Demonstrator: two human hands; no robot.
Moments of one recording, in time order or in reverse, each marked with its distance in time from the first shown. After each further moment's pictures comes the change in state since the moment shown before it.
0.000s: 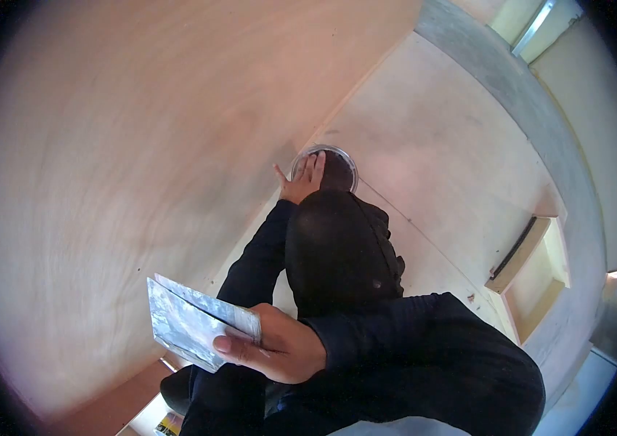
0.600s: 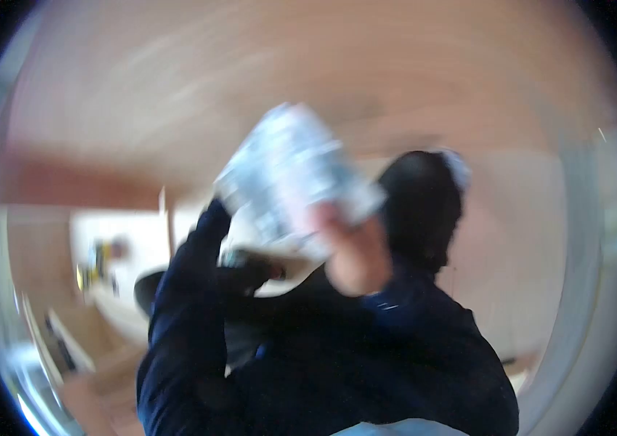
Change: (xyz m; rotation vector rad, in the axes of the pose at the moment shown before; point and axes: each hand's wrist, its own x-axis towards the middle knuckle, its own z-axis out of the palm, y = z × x) left_hand -0.424 -0.149 -0.197 0.057 -0.195 -0.942; right_hand -0.009 0.026 0.039 -0.105 -0.054 -0.017
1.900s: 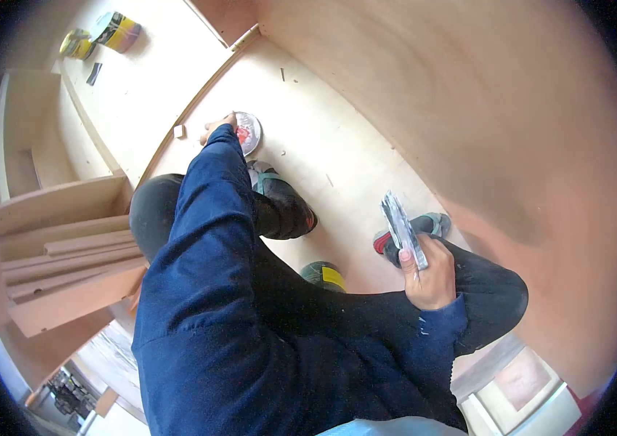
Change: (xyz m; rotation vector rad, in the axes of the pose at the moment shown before) left_hand -0.118 -0.123 0.081 -0.438 -0.164 -2.020; right_hand 0.108 -0.007 -0.009 -1.204 -0.863 -0.014
